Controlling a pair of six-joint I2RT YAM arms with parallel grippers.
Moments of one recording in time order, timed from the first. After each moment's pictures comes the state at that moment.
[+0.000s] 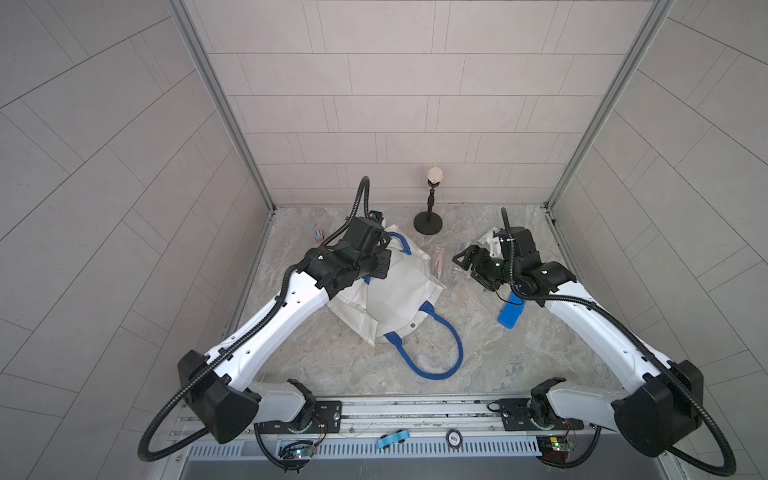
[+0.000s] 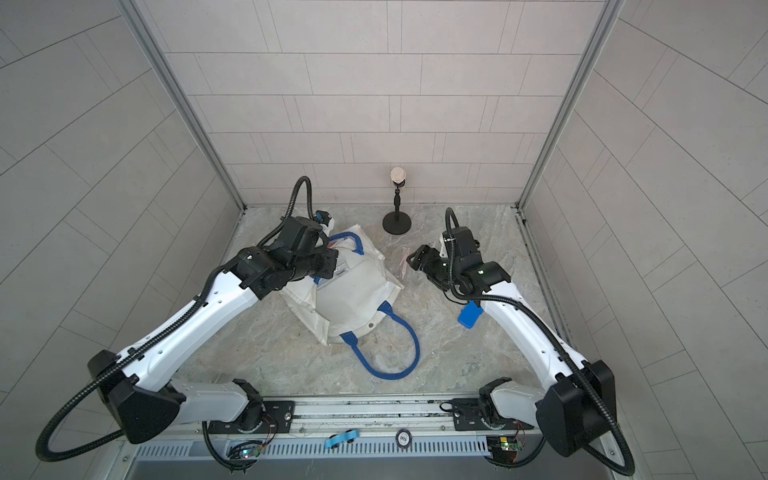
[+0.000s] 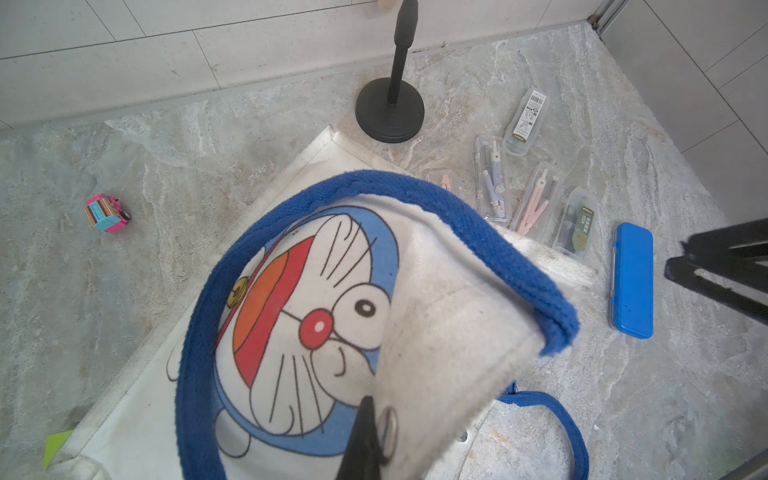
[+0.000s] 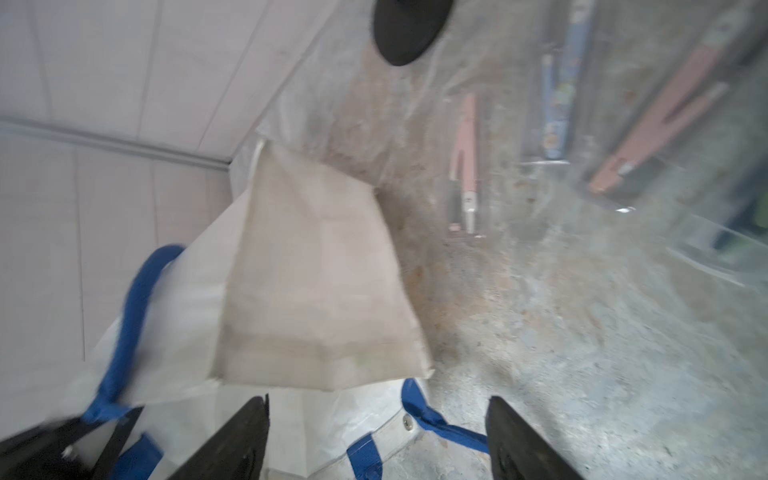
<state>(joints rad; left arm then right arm) -0.63 1.33 1.37 -0.82 -0.15 -0.29 0.41 1.22 1.10 -0.54 -0.26 0.93</state>
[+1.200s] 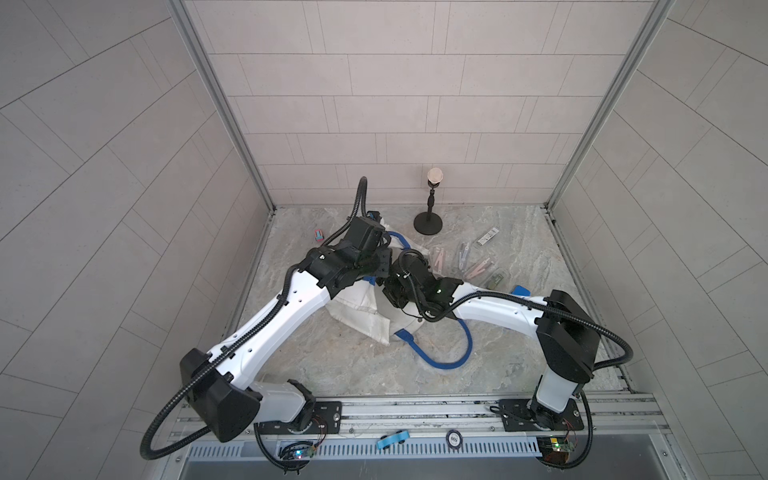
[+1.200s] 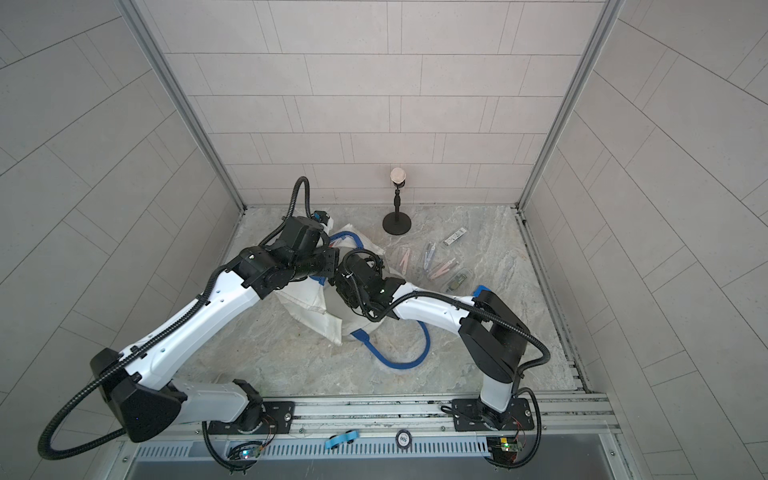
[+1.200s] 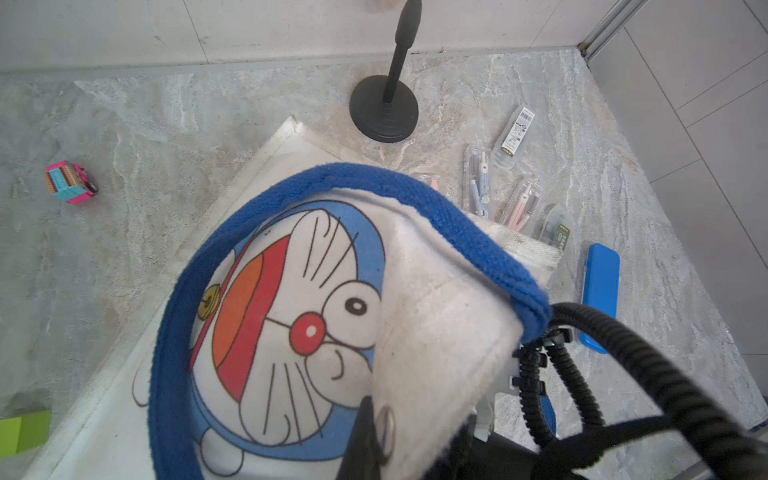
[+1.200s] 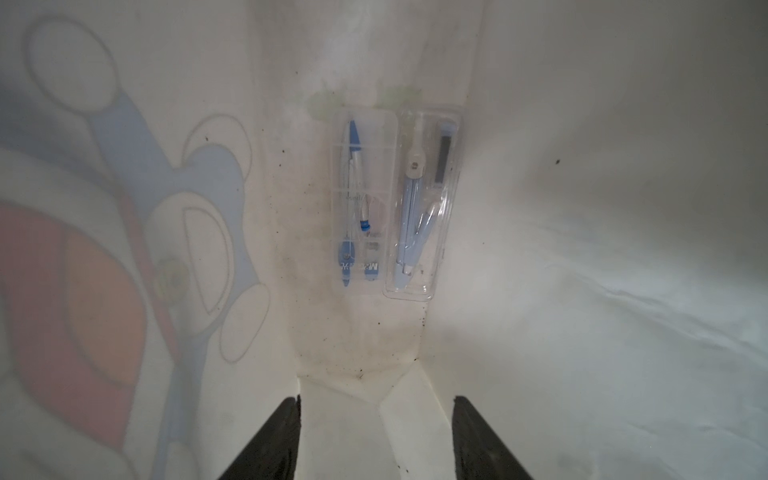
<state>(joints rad) -0.63 1.34 1.38 -0.82 -0.12 -0.39 0.91 1.76 1.23 -0.06 0.05 1.60</state>
